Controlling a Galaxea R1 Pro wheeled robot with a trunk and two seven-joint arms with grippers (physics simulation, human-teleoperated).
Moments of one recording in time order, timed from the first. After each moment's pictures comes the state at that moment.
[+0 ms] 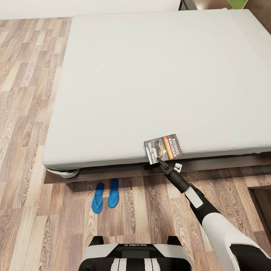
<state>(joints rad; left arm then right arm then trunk) -0.15 0.46 -0.28 0.01 0.09 -0.20 -0.07 -0.82 -0.03 -0.04 -0.47 -0.84 0.21 1.06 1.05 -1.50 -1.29</state>
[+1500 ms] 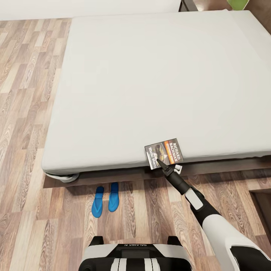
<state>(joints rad) -0.15 0.46 -0.28 0.01 0.09 -0.20 -0.07 -0.81 -0.03 -0.04 -0.47 -0.83 0.21 1.06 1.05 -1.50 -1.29</state>
